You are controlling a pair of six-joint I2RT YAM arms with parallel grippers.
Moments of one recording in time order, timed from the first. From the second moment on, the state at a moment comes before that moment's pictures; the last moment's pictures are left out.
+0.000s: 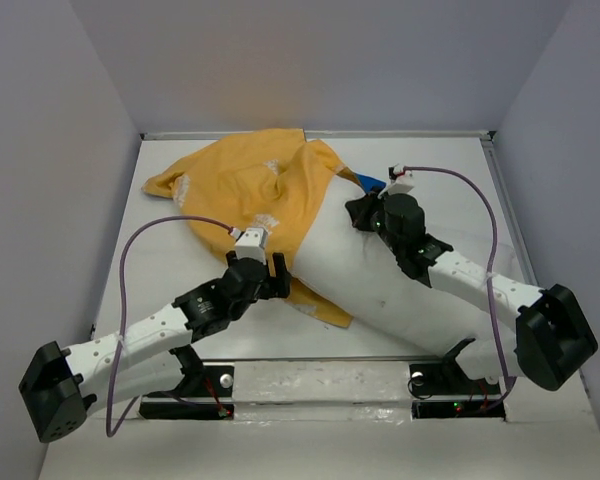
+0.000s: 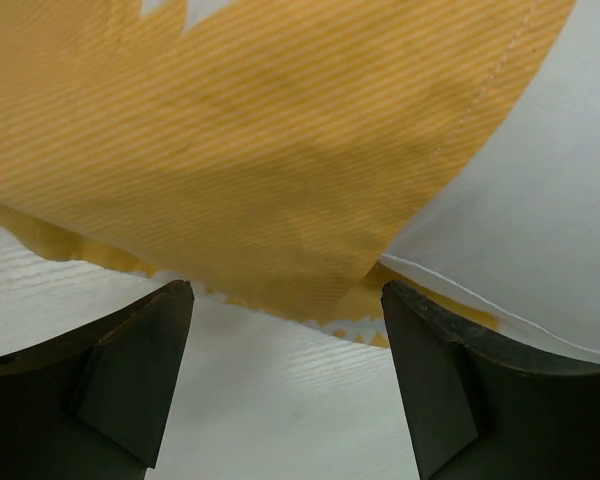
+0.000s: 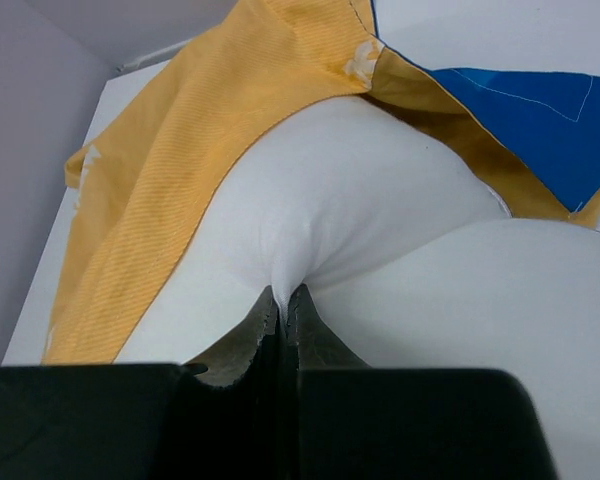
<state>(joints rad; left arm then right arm) -0.92 0.85 0.51 -0.22 -0.42 -0.63 0.60 1.33 0.79 0.33 0.25 0.61</state>
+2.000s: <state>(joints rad) -0.92 0.90 0.70 0.05 0.01 -0.62 0.78 1.38 1.07 0.17 0.38 0.53</state>
